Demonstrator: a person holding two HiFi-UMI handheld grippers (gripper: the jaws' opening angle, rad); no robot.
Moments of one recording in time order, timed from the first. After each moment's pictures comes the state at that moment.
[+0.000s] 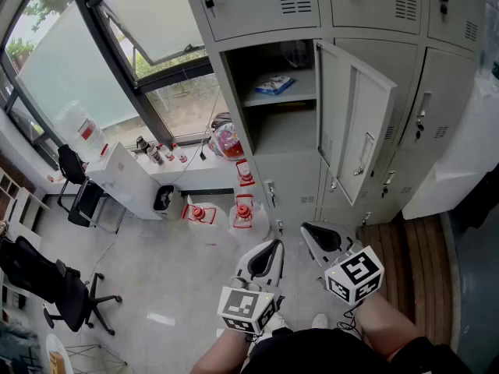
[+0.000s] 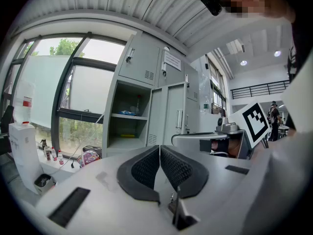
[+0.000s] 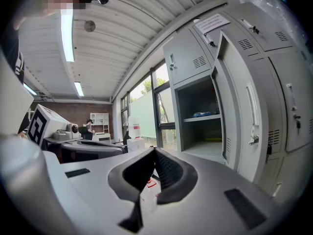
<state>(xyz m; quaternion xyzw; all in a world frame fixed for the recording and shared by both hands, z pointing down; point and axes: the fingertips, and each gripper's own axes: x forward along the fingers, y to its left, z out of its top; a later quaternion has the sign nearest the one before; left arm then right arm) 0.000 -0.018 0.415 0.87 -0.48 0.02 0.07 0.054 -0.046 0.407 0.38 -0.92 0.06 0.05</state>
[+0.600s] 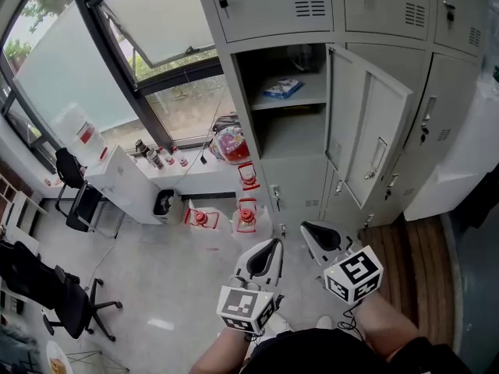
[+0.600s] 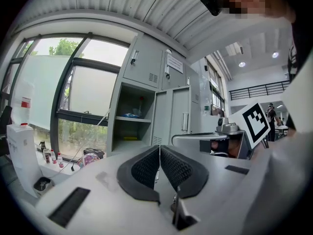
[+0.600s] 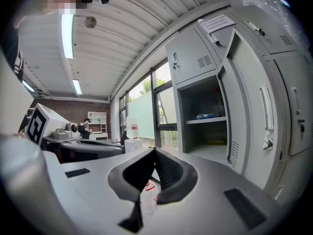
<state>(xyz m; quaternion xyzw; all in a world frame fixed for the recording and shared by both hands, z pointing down) -0.034 -0.034 0.409 0.88 -0.47 0.02 0.06 0.021 -0.061 0.402 0.40 -0.92 0.05 0.05</state>
